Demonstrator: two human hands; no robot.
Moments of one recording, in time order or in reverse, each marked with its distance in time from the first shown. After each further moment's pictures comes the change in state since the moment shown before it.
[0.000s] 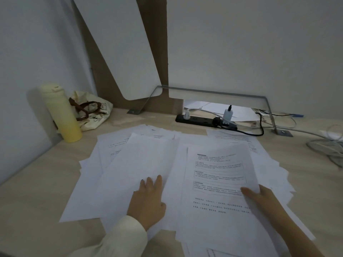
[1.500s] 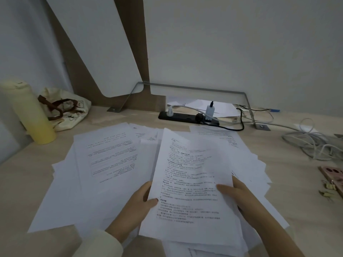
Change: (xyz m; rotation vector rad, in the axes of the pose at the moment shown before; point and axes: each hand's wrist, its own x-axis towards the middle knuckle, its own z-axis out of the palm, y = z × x) left_hand -0.008 0.014 0.001 -1.370 -0.230 0.019; right_hand -0.018 -0.016 0.000 0.415 -0.283 0.017
